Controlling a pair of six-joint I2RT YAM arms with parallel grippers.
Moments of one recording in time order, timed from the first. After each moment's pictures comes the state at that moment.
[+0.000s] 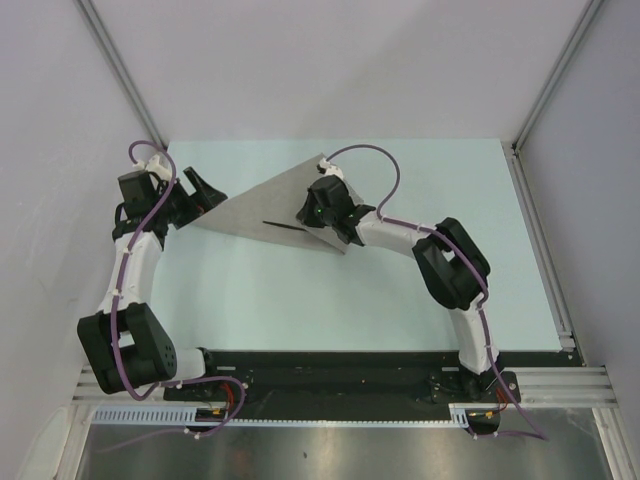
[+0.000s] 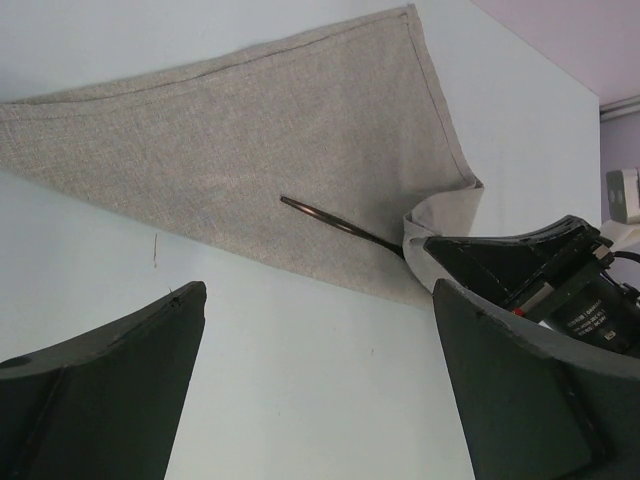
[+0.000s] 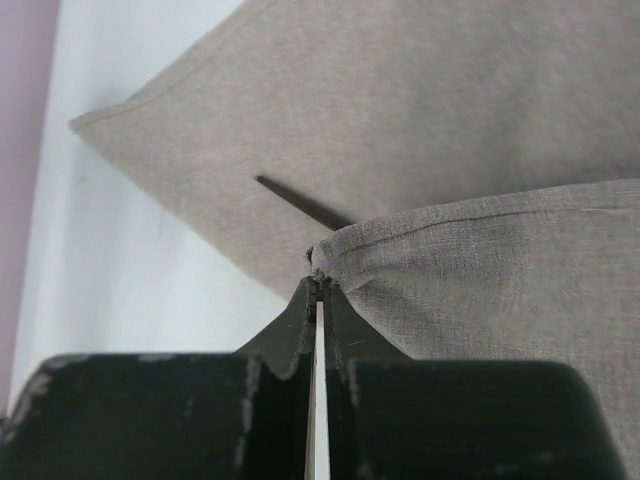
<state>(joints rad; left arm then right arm) 0.26 1.33 1.03 -0.30 0.53 -0.39 0.74 2.09 1.51 0.06 0.07 0.70</state>
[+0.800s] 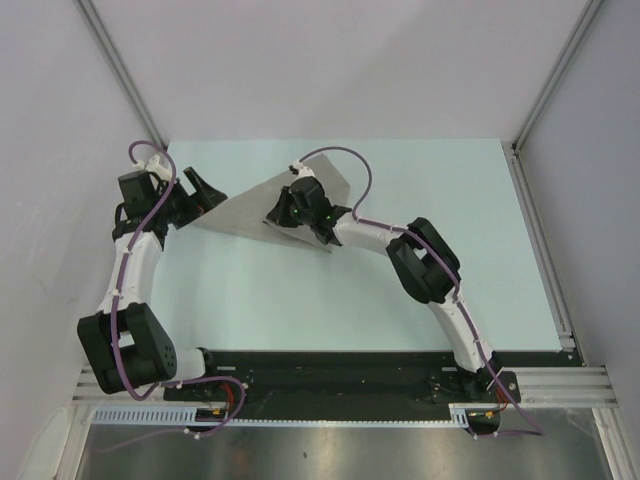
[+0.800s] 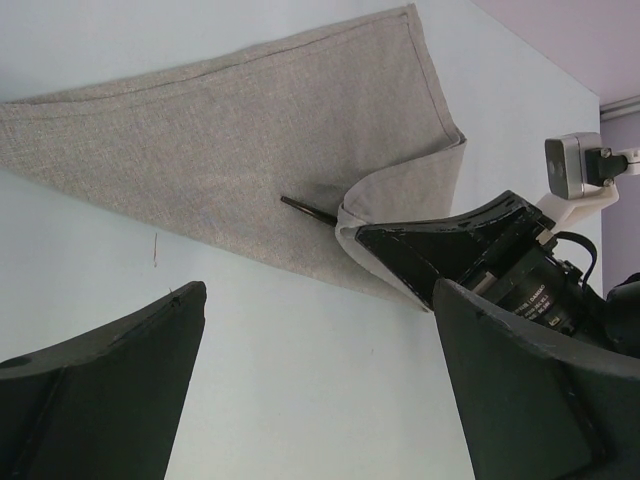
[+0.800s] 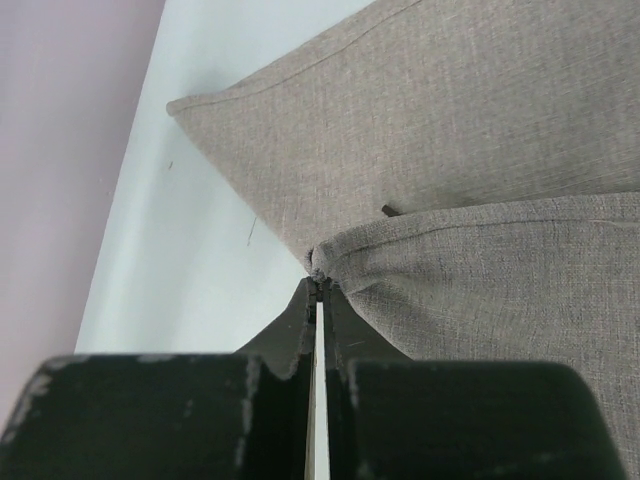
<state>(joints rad) 0.26 1.33 1.03 -0.30 0.53 -0.39 0.80 2.30 1.74 0.15 -0.05 0.73</state>
